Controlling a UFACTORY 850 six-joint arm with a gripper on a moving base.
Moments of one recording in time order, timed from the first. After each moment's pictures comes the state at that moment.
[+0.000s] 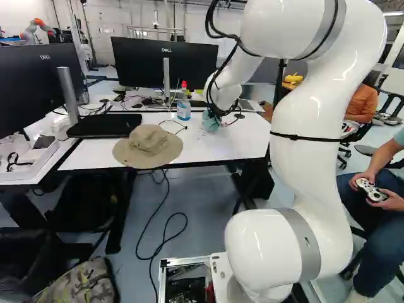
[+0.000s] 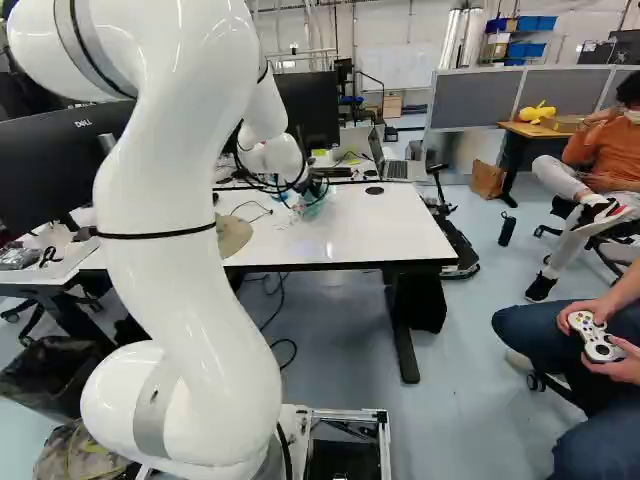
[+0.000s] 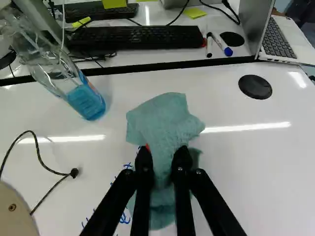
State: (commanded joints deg) arm -1.4 -22.2 -61.0 1.3 8.8 0.0
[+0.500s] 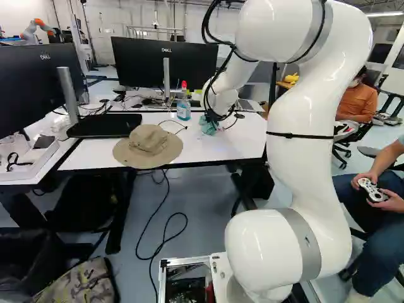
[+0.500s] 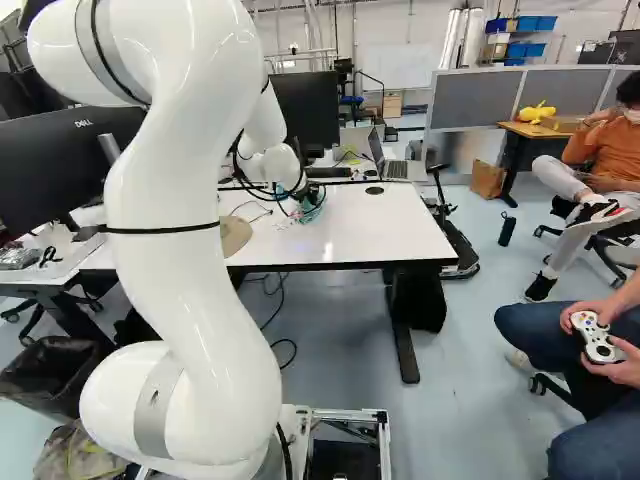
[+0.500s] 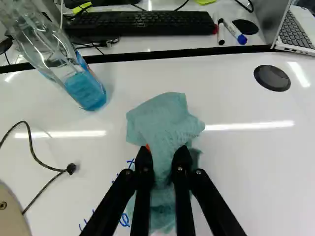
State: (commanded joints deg) arm -0.4 -25.2 -61.0 1.3 9.6 0.0
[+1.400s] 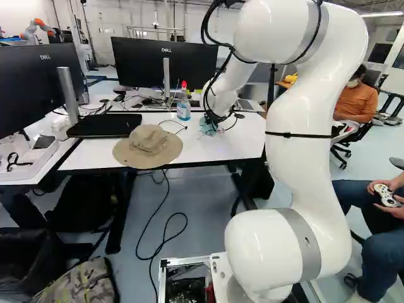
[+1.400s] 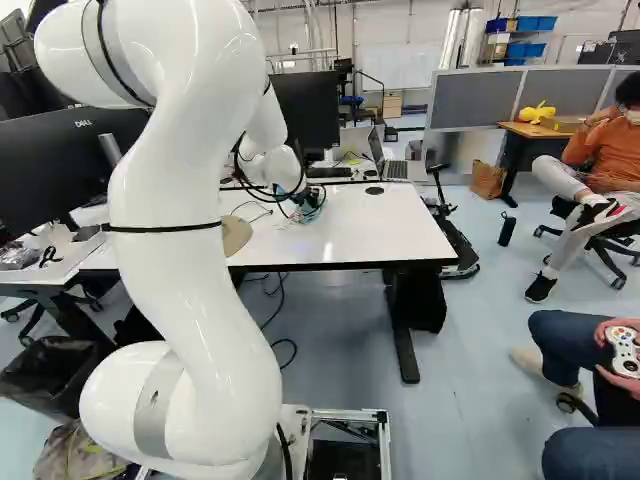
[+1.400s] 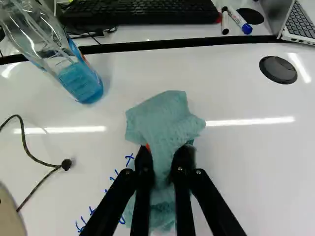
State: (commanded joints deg) arm -0.4 -25.4 -61.1 1.3 7.6 0.0
